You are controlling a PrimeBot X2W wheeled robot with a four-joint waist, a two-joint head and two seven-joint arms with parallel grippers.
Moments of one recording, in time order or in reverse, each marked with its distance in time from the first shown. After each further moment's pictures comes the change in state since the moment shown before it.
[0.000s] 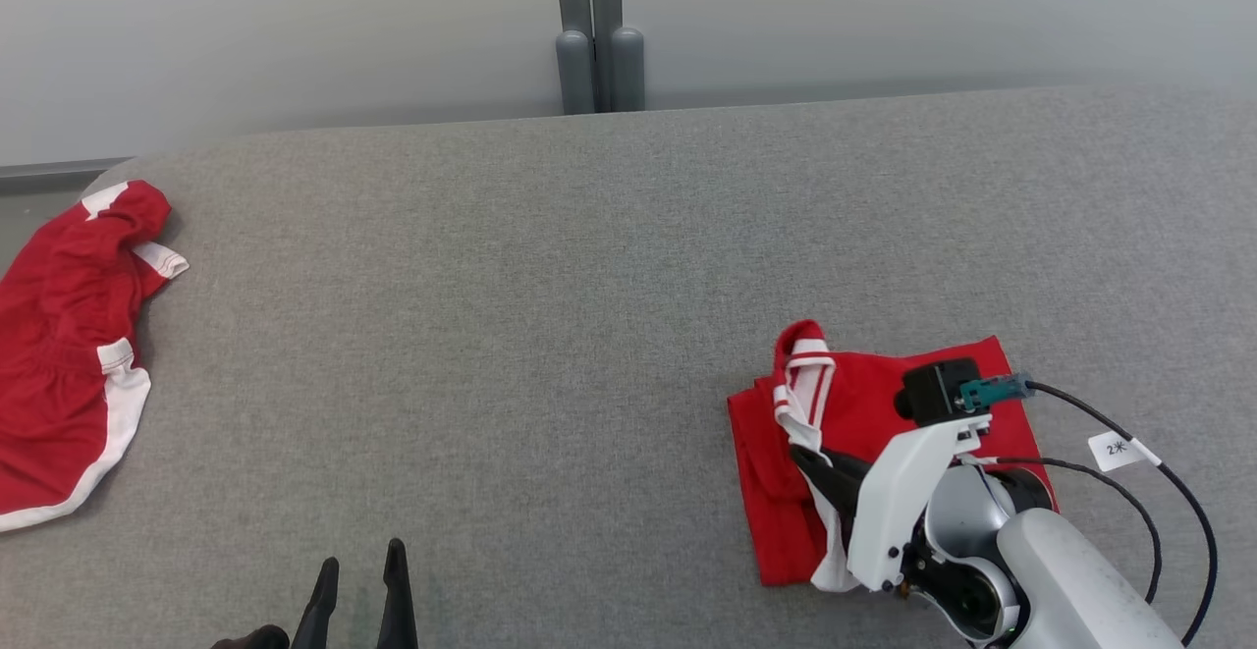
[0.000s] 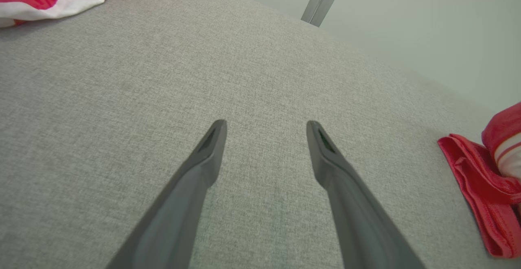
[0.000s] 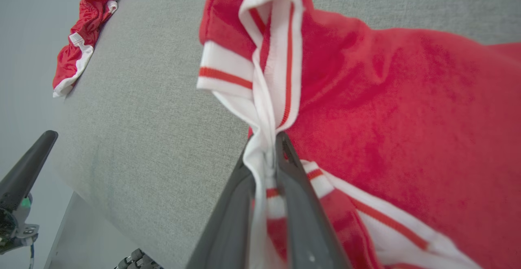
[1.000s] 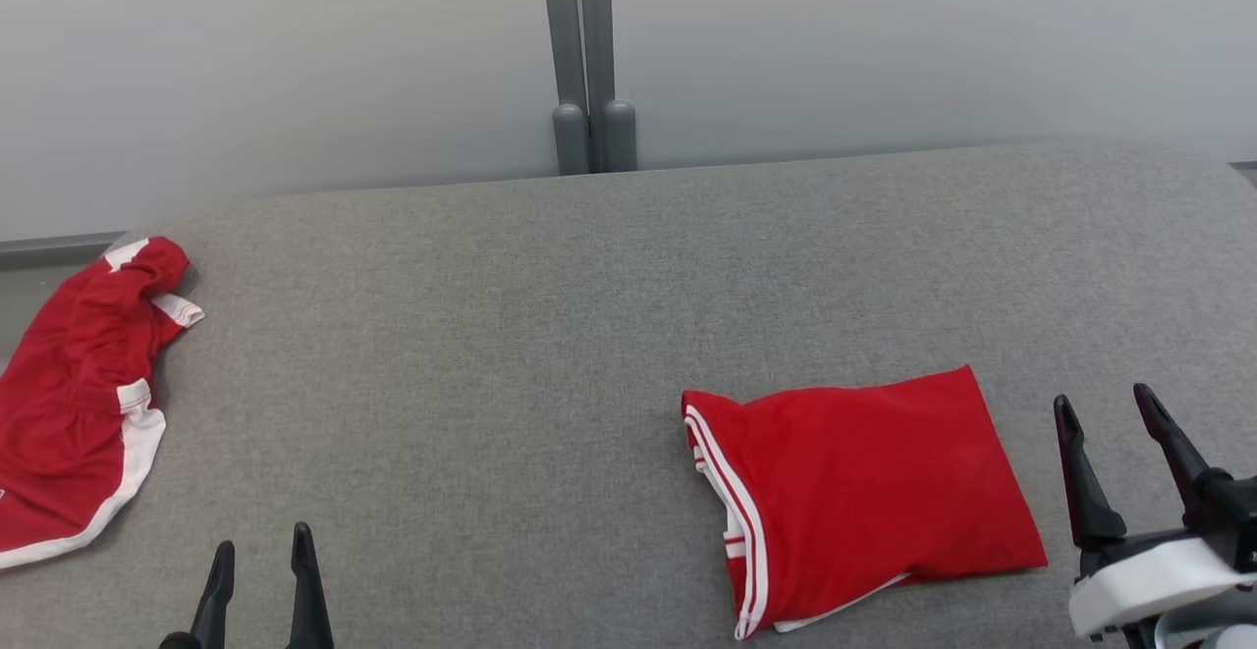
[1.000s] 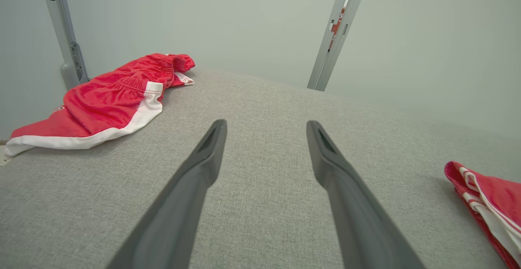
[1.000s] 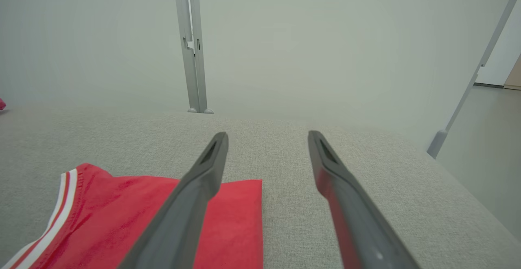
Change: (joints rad) left arm 0.048 0.000 0.164 -0.154 0.167 -0.019 0.000; right arm 0.298 -0.070 -0.387 -0.148 -0.462 0.000 -0.702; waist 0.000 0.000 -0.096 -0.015
